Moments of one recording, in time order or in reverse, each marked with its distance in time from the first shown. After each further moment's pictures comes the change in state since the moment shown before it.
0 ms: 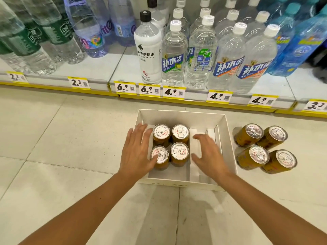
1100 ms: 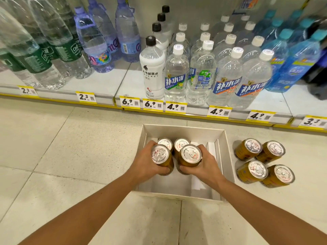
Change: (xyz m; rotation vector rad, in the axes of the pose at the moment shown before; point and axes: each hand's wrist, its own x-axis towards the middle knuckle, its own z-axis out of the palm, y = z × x) left_hand 0.032 0.010 -0.028 -0.696 -0.361 -0.374; right_hand 0.013 -0.018 -0.011 0.531 -0.059 0.210
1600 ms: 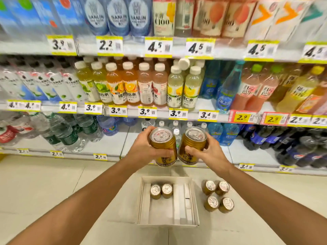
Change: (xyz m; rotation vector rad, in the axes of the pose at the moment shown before) left_hand -0.086 0.353 -0.202 -0.317 -0.027 0.202; right_hand -0.093 -0.334 -0.236 0.357 0.079 -0.160
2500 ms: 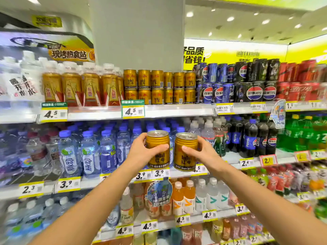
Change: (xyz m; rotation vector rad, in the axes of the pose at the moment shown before) left_hand -0.027 0.658 -0.059 -0.077 -0.011 0.494; right_hand -0.076 -0.633 -0.196 -0.023 0.187 -0.411
